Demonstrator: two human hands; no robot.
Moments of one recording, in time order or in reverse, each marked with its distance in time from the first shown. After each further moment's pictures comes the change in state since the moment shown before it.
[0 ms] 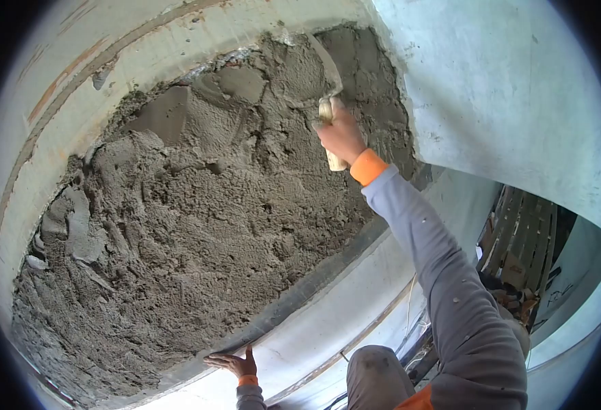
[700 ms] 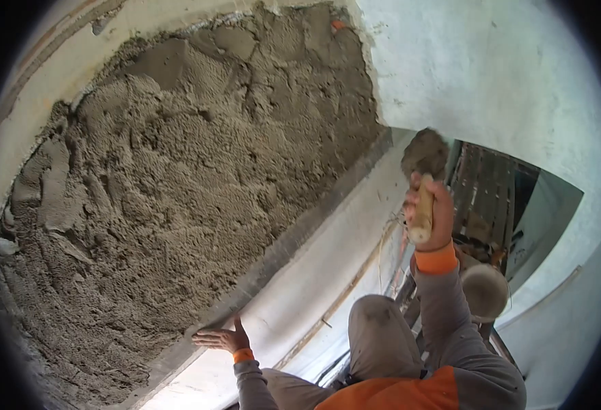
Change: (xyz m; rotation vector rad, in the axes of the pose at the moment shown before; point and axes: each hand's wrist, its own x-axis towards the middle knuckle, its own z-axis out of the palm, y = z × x) left_hand 0.002 0.000 -0.009 0.009 0.058 -0.011; right_hand -0.260 -0.120 -0.164 1.024 0.334 0.697
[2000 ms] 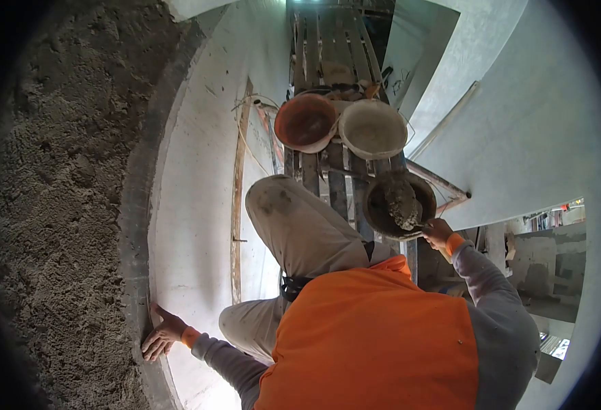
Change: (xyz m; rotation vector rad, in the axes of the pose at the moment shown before) left_hand 0.001 -0.008 0.021 -0.153 -0.054 -0.017; right_hand -0.449 -0.114 -0.286 -1.366 0.933 0.866
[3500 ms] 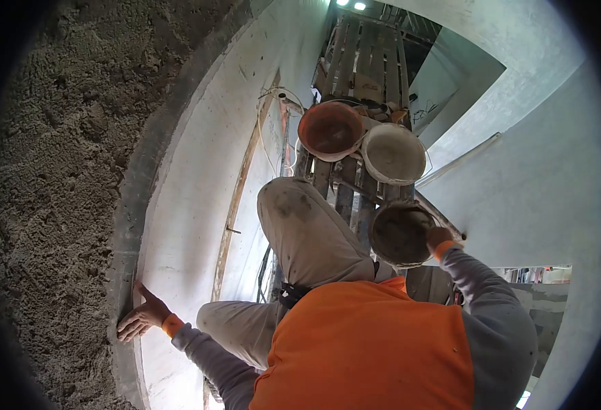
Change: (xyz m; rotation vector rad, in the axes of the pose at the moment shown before) left_hand -0.001 0.002 -0.003 0.021 -0.057 -0.042; right_hand 0.099 -0.013 -0.033 -1.586 0.257 -0.273
